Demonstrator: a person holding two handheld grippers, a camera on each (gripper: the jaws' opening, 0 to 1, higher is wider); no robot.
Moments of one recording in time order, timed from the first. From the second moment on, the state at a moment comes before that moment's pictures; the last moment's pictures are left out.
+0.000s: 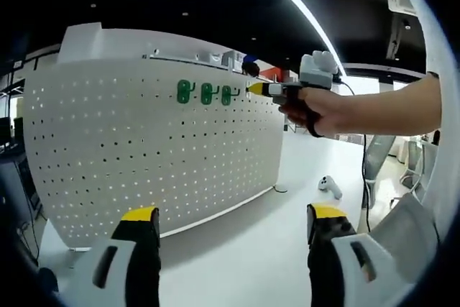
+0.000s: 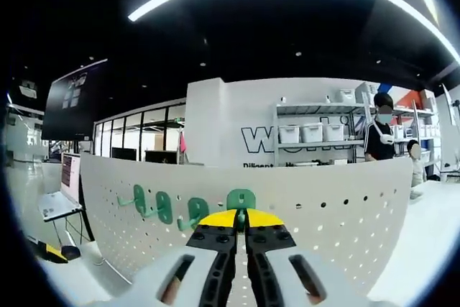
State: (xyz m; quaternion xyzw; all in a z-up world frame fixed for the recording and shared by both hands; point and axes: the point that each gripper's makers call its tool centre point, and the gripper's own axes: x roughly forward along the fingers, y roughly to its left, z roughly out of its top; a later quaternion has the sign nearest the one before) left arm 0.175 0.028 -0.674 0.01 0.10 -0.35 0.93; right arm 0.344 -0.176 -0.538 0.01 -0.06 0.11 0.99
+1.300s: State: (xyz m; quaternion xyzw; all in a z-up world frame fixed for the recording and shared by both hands) left arm 0.175 0.039 -0.682 0.01 0.11 -0.35 0.93; right arm 0.362 -0.176 -0.553 0.03 -0.05 0.07 1.00
